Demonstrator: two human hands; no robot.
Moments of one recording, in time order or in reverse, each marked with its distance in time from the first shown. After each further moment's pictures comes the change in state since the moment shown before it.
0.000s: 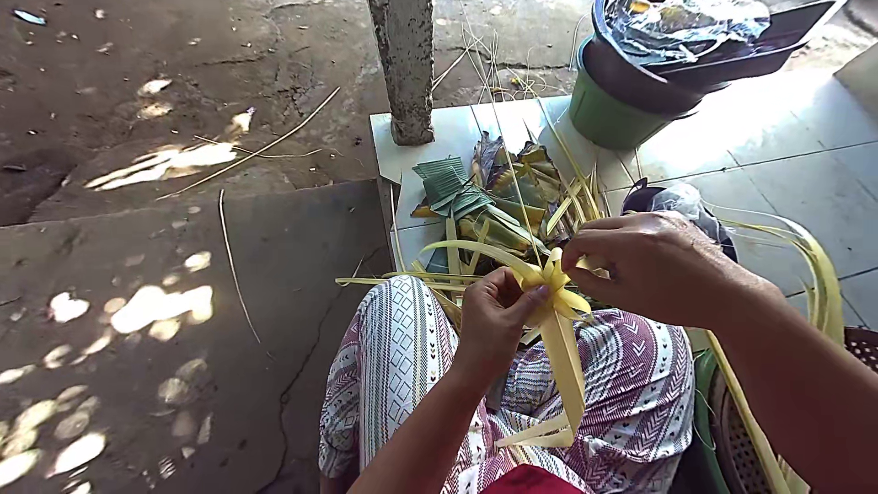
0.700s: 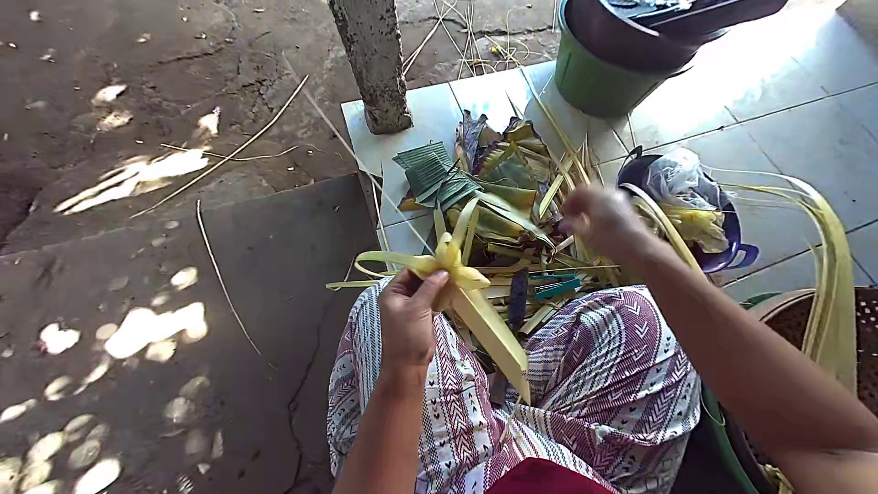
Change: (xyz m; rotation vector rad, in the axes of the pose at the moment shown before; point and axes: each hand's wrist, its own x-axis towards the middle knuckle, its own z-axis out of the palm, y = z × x) left_hand 0.020 -0.004 -0.060 0.007 0.355 -0.005; right_hand -0.009 0.106 0.096 0.269 -0.011 0.586
